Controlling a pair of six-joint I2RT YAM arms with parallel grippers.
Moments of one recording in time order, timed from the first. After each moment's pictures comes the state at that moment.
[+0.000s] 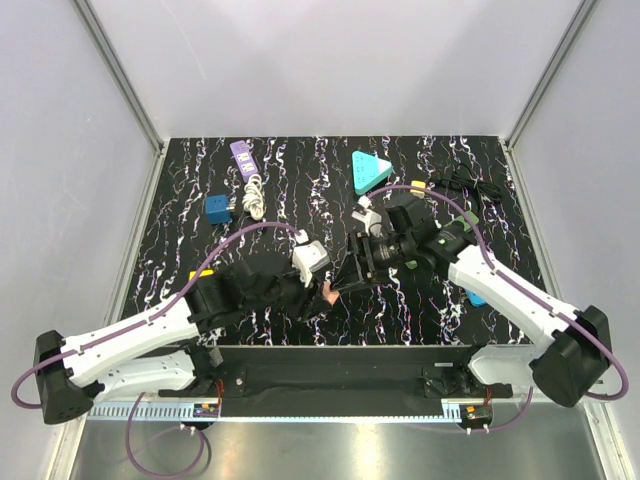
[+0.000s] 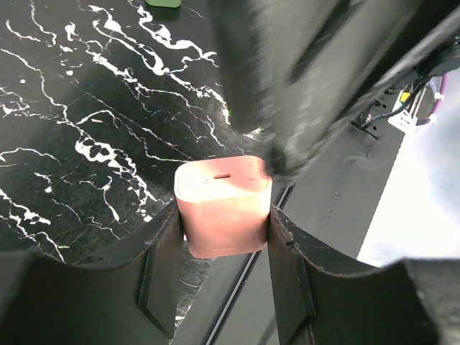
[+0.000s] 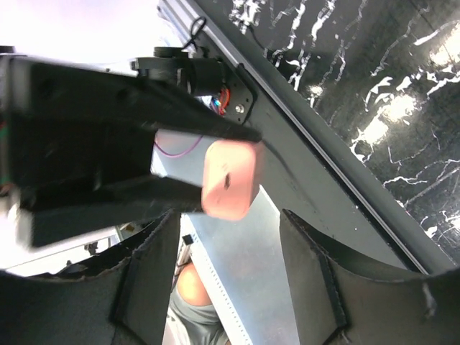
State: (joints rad) left arm -1.04 0.94 0.80 -0.36 0.15 -0.20; right arm 0.66 1.24 1.04 -0.54 -0.77 0.66
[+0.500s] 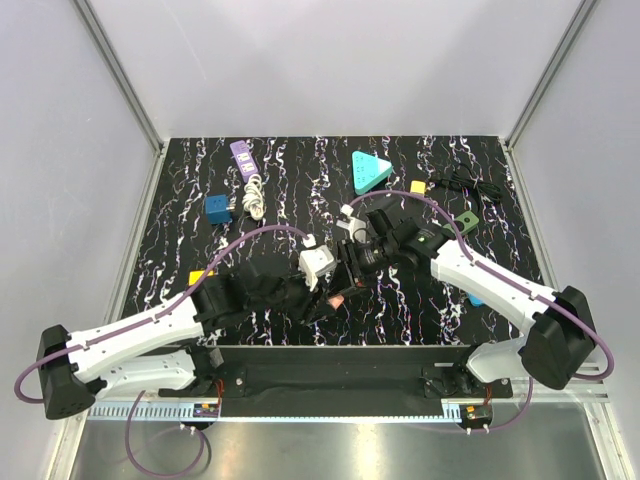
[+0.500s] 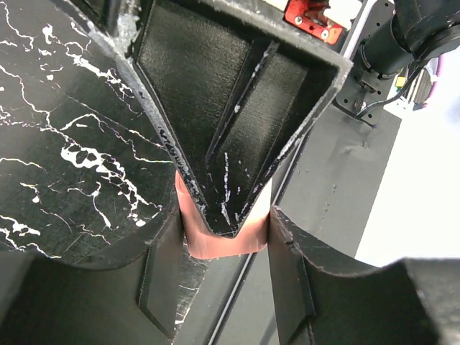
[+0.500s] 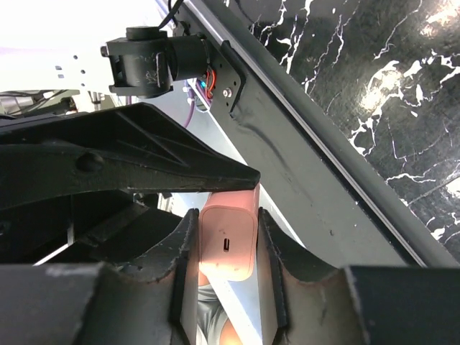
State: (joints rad) left arm -1.06 0.98 0.80 -0.34 0.17 -0.17; right arm 0.73 1.36 1.07 -0.55 -0.75 0.66
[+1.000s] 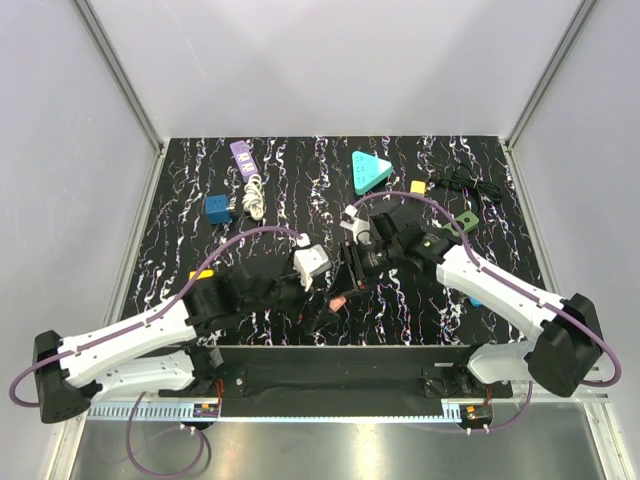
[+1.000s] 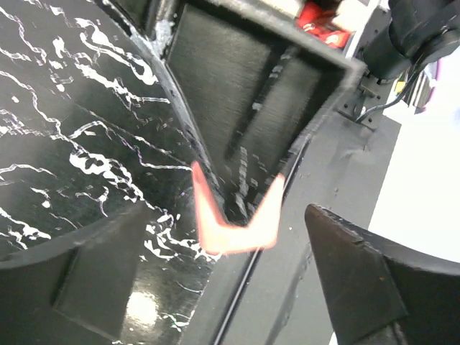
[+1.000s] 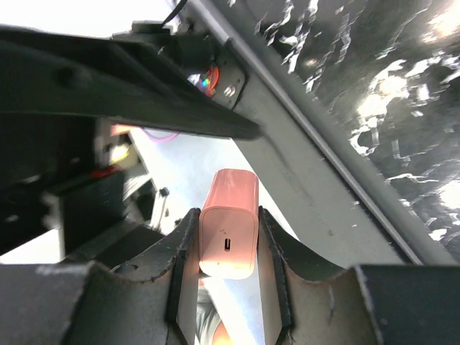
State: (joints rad) left arm -1.07 0.95 0.80 -0.34 0.15 -0.15; right arm 0.73 1.32 1.04 -0.53 -0.74 0.65
